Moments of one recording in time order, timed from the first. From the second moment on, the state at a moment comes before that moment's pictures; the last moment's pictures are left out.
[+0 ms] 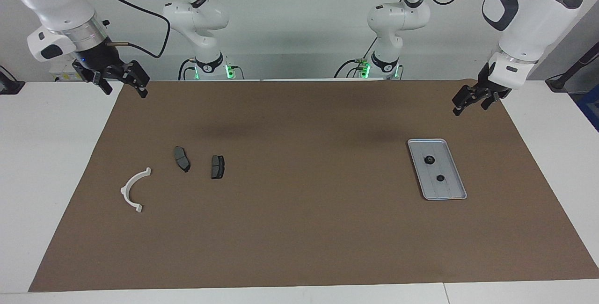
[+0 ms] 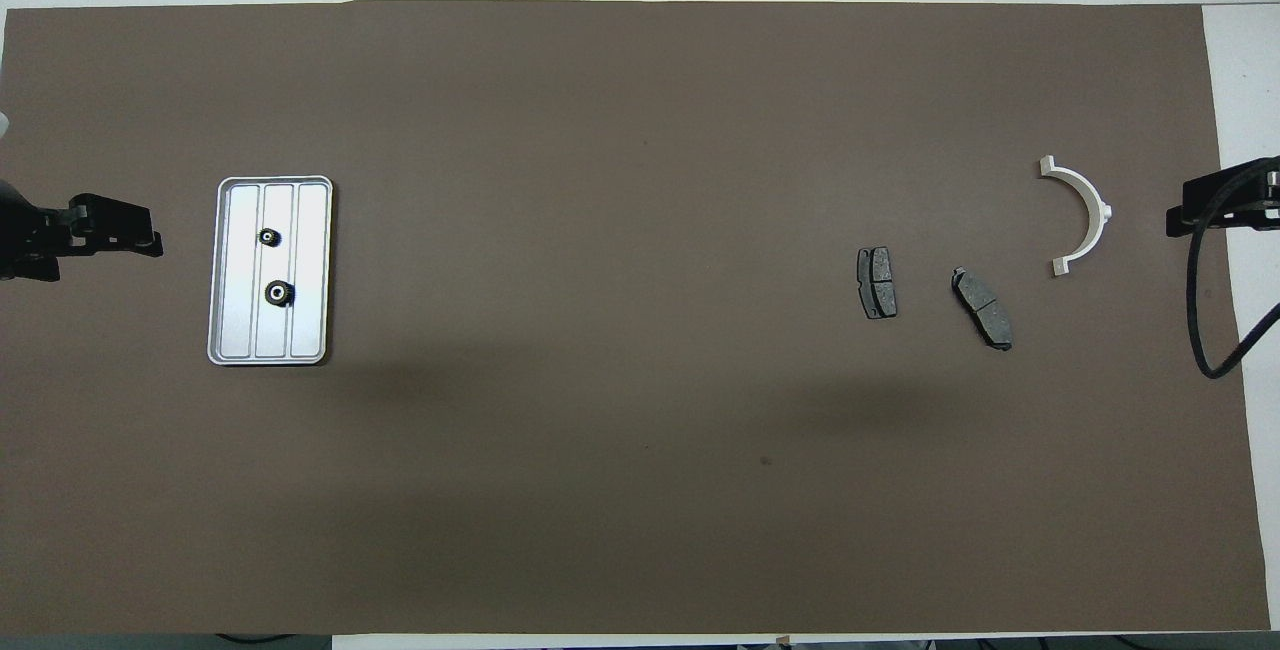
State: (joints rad) left arm 0.04 -0.02 -0.03 -1.77 -0.02 1.74 -0.13; right arm -0.01 0.01 -0.09 -1.53 0.02 1.52 0.08
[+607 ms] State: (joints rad) left arm 0.04 -0.02 -0.05 -1.77 -0.02 1.73 -0.13; right arm -0.01 0.01 -0.09 -1.53 0.02 1.51 0.08
